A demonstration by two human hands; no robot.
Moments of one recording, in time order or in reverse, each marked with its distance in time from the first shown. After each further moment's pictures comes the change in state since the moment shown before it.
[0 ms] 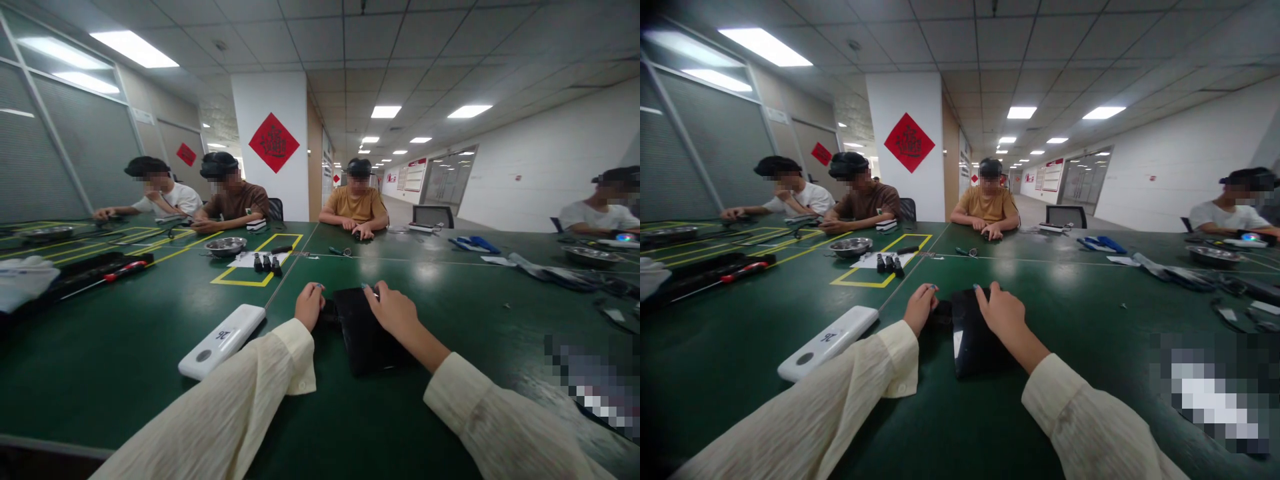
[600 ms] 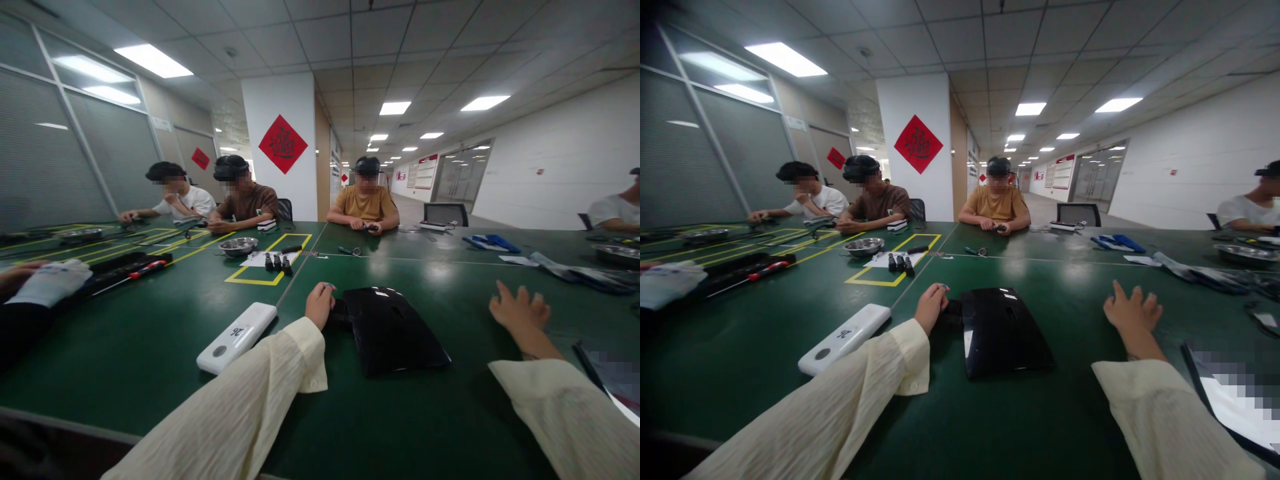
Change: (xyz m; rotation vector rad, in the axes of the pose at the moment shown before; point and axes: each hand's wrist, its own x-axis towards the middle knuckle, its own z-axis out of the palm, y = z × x) left_hand -0.001 -0.001 -0.002 0.010 -0.031 -0.001; right_hand 0.035 0.255 0.027 -0.184 0.304 0.519
